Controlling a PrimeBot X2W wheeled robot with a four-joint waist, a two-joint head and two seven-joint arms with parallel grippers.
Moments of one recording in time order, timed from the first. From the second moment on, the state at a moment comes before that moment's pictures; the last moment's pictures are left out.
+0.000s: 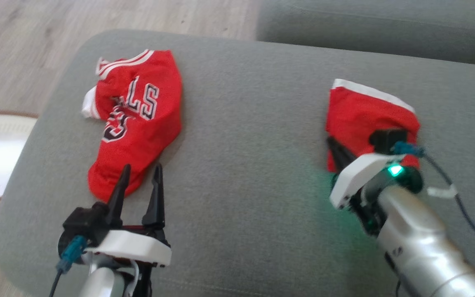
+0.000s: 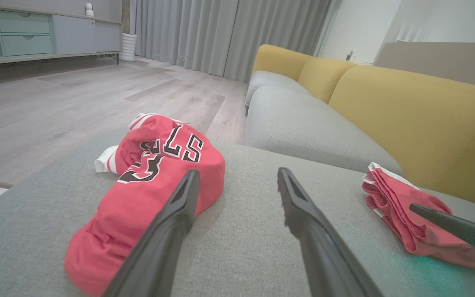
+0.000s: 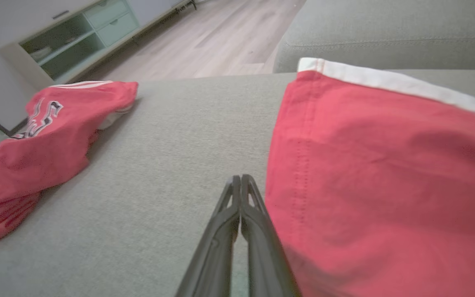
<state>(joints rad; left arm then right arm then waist) -0.03 0.05 -0.23 0.13 -0.29 0.01 -0.26 -0.65 -0.14 0.58 1.02 0.67 0.12 -0.10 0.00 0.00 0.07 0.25</state>
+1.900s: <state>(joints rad) -0.03 0.05 -0.18 0.13 -0.13 -0.01 -0.26 -0.57 -0.24 0.17 0.68 0.45 0.12 0.13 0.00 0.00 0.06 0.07</state>
